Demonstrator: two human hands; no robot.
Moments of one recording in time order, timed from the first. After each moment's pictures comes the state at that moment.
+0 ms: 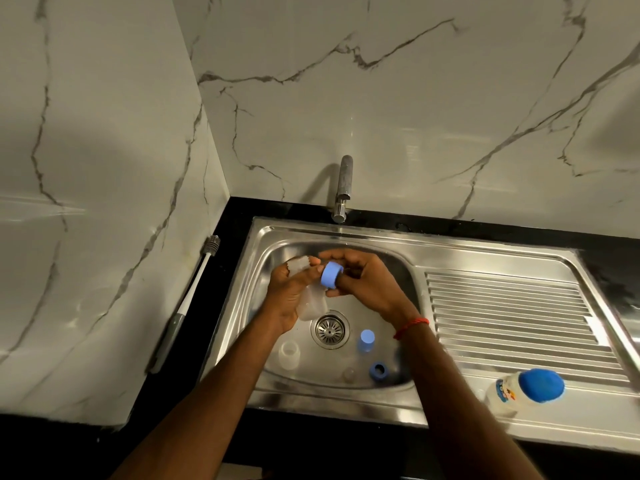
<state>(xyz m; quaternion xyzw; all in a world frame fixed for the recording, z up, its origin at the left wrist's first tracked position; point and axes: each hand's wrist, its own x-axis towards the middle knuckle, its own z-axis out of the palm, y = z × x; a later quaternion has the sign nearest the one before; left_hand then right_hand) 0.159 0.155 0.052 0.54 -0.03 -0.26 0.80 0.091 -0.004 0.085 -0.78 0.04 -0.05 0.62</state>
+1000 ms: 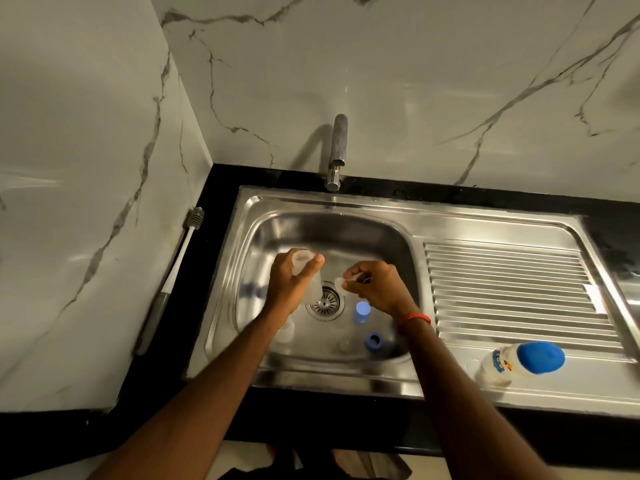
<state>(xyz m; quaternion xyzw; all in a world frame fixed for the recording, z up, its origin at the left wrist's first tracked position) 0.161 0.146 -0.028 0.78 -0.09 -0.15 0.60 0.068 -0.038 -0.002 -0.87 0.20 0.02 0.45</state>
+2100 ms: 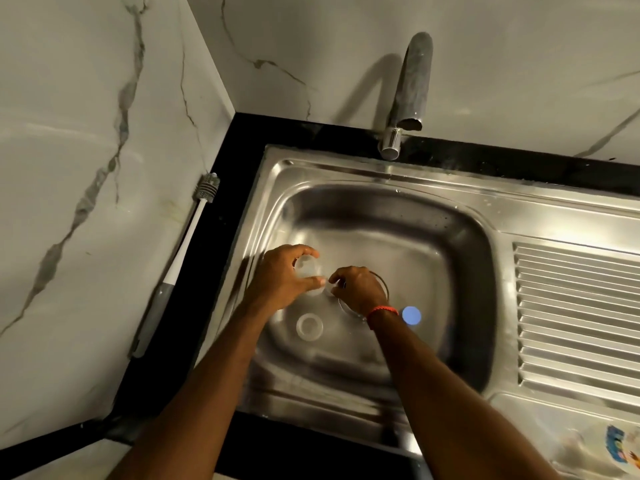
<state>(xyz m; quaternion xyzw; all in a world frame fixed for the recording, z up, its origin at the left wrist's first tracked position) 0.226 0.188 -0.072 0.91 -0.15 -0.19 0.33 0.173 0.013 -0.174 -0.91 0.15 0.19 0.35</state>
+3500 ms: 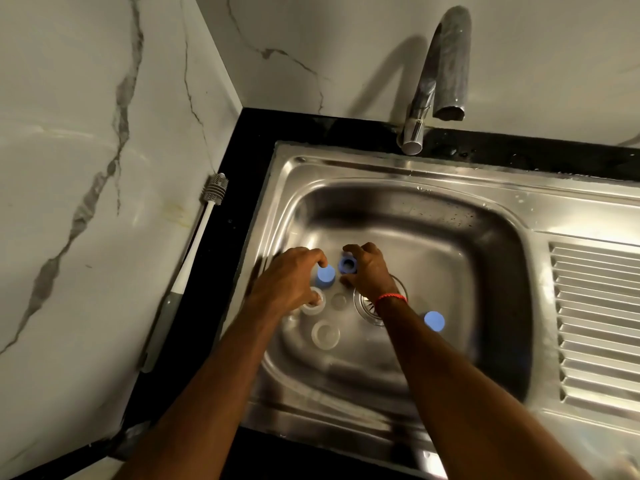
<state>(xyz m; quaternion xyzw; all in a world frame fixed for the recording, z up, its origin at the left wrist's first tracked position) 0.250 0.191 -0.071 0.93 -0.24 -0.26 0.12 0.212 0.011 -0.217 -0.89 0.16 0.12 0.40</state>
